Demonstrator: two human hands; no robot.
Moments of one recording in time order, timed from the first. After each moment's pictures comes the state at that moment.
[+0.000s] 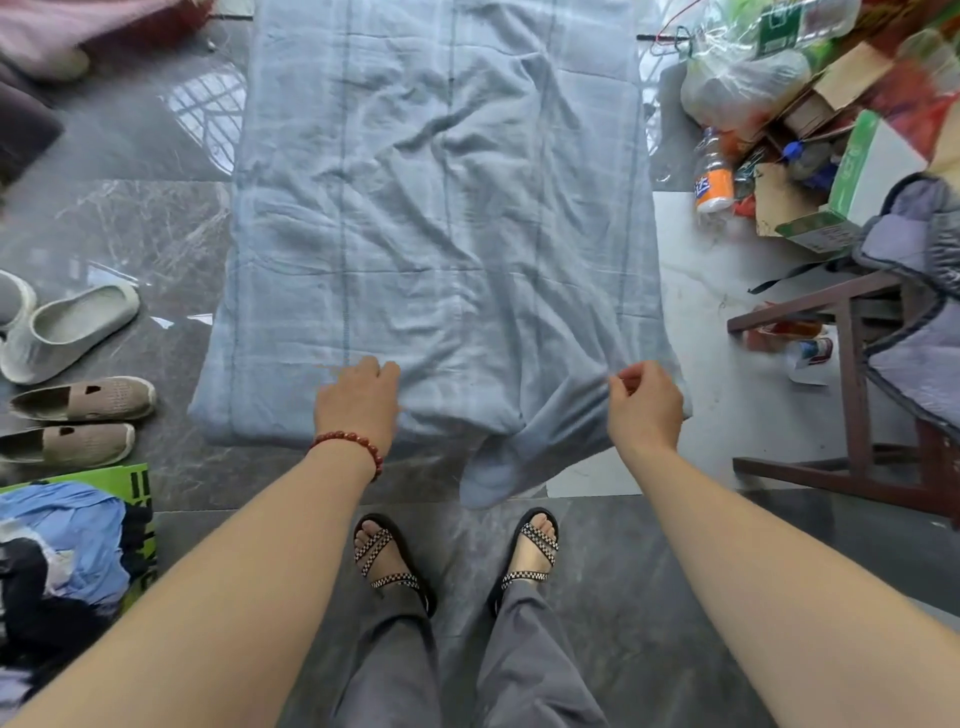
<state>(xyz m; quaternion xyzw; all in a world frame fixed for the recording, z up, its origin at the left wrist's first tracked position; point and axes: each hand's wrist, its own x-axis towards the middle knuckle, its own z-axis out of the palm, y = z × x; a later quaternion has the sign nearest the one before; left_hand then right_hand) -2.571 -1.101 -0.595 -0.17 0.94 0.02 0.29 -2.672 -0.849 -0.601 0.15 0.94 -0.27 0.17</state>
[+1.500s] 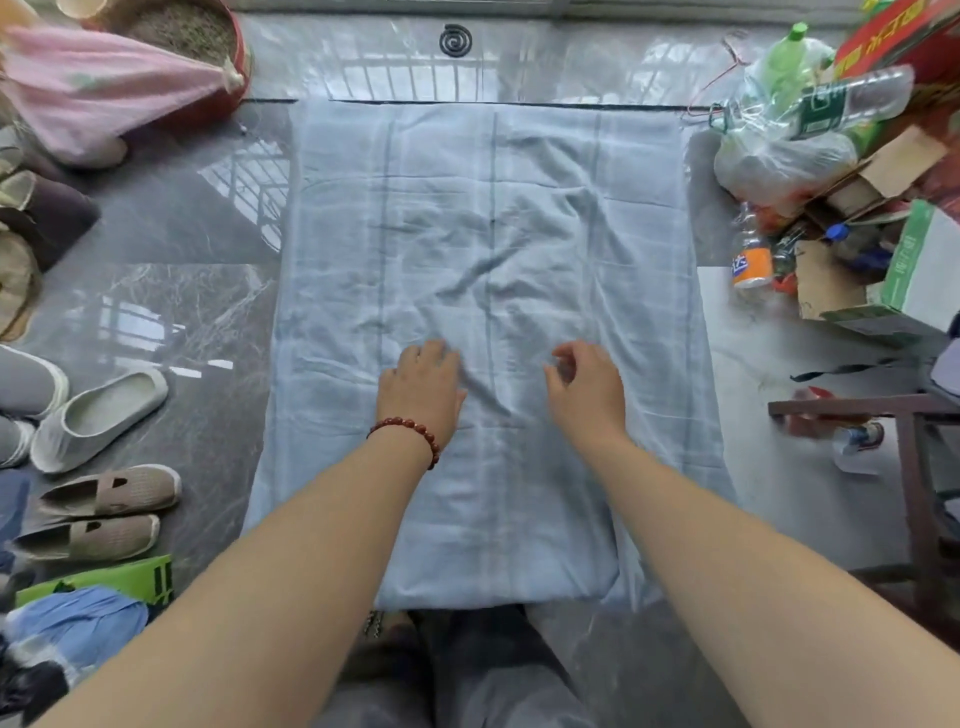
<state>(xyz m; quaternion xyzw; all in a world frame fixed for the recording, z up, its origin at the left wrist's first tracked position) -2.743 -1.168 -0.602 -0.14 0.96 0.09 0.24 -2.811 -1.006 -0.613 -0.01 0.93 -0.31 0.19</state>
